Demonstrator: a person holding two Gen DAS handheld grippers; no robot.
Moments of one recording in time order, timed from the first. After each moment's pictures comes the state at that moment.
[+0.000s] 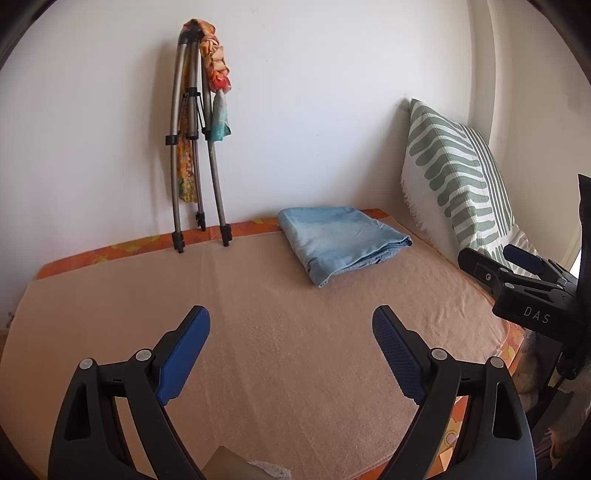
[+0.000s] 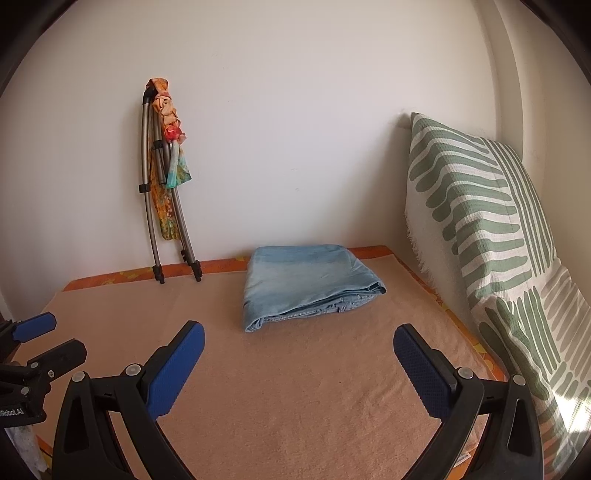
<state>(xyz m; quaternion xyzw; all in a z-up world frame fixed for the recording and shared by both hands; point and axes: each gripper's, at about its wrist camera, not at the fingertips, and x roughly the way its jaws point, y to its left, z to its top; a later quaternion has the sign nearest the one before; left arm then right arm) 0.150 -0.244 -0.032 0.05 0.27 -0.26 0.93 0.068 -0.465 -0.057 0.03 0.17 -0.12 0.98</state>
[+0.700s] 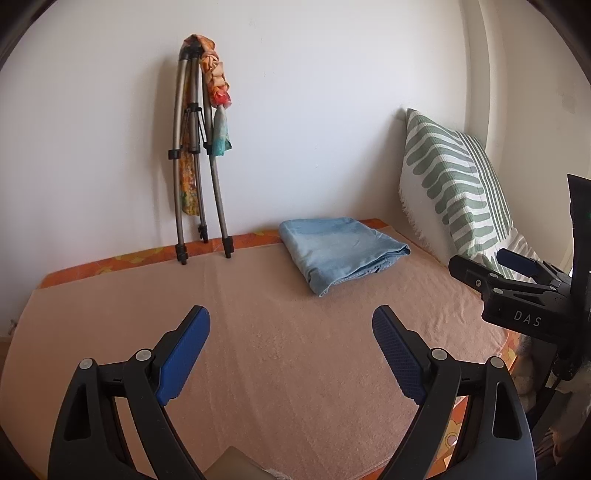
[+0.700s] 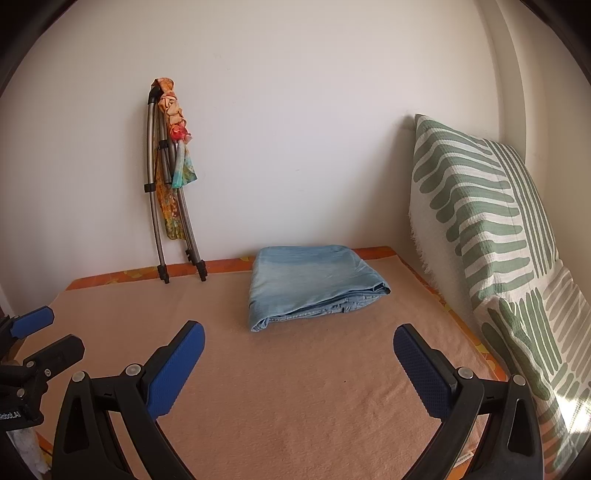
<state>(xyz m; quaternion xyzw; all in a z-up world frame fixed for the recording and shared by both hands) 0.139 -0.242 -0.026 0.05 0.24 -0.26 0.93 0.069 -0.460 -0.056 0.03 0.17 -0.11 0.98</state>
